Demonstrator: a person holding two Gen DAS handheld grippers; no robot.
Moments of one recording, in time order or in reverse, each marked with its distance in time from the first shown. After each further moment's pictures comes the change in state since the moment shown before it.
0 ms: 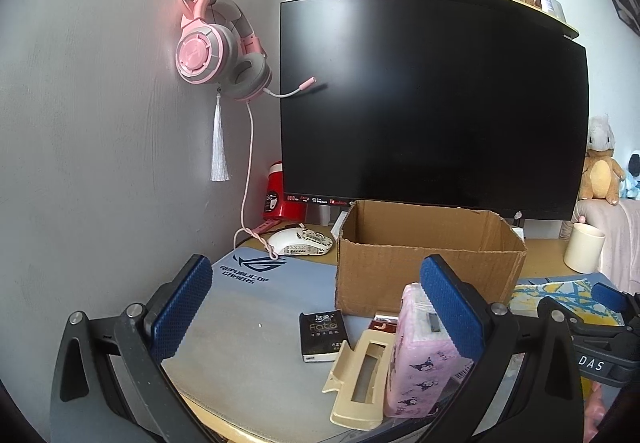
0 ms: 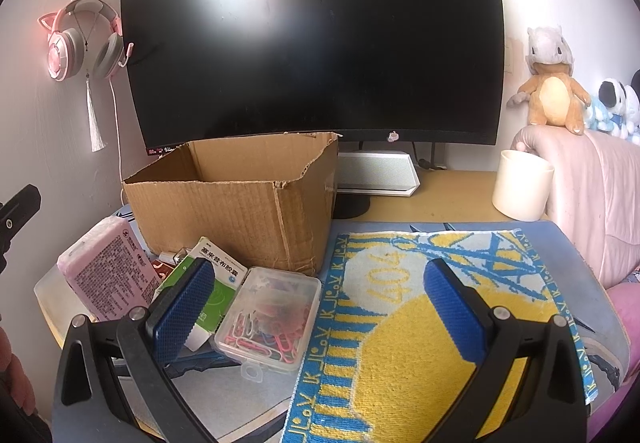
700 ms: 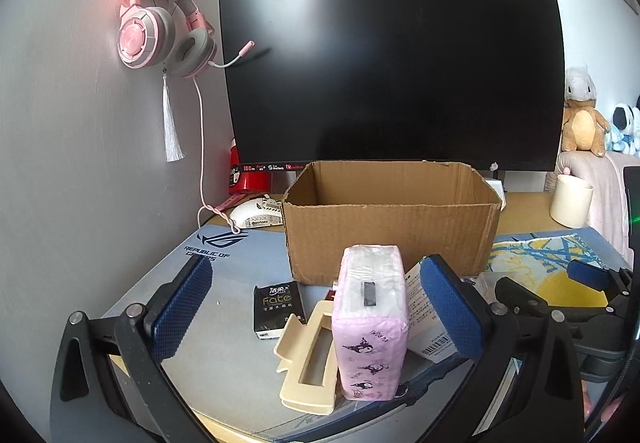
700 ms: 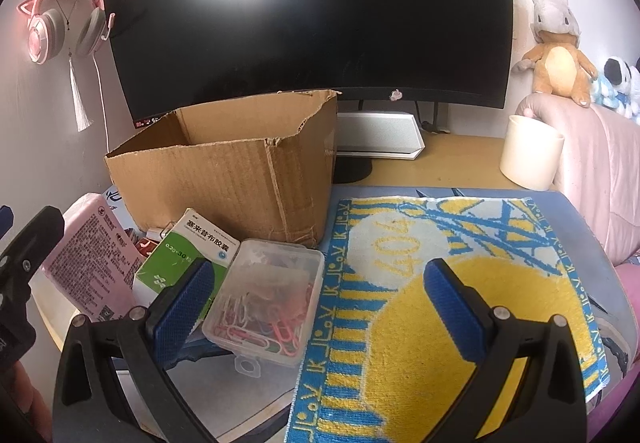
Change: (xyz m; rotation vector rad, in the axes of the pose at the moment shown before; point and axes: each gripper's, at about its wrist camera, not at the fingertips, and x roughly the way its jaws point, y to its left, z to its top) left arm 0.020 -0.047 -0.013 0.112 0.119 -0.055; right arm 0.027 0.003 -0.003 0.005 0.135 -0.020
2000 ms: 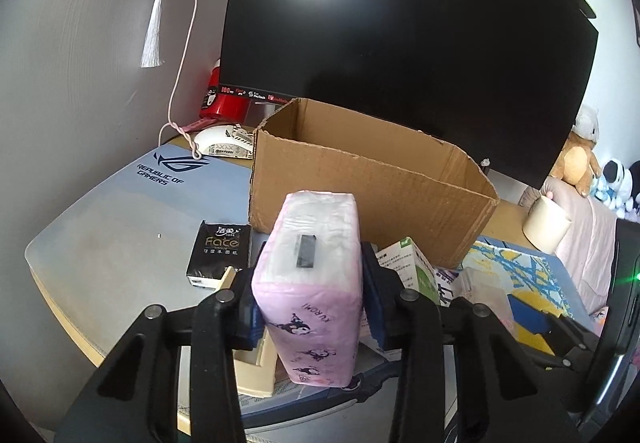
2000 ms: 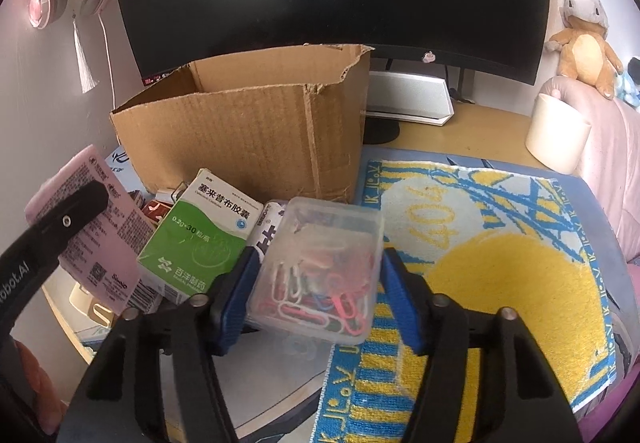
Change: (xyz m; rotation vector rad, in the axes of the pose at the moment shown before) left arm 0.044 0.014 -0.014 -0.255 0.194 -0.149; right arm 0.019 0.016 -0.004 -0.031 0.150 0.038
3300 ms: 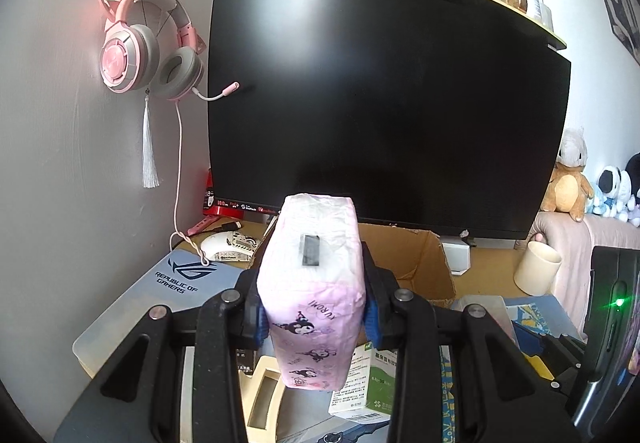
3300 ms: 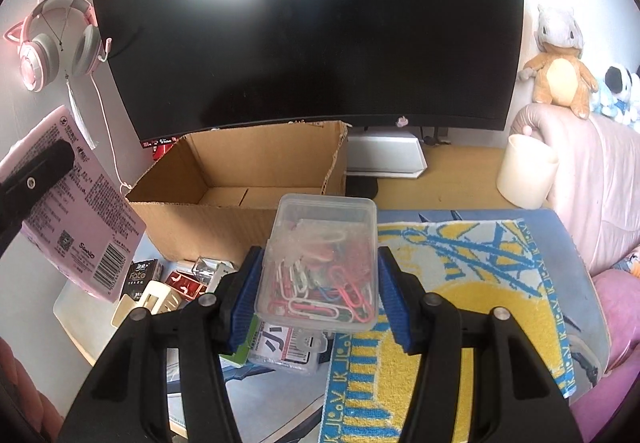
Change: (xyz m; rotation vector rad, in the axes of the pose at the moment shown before) left arm -0.058 -0.044 0.078 0.122 -0.203 0.045; right arm -0.050 -0.003 0.055 0.058 -0.094 -0.037
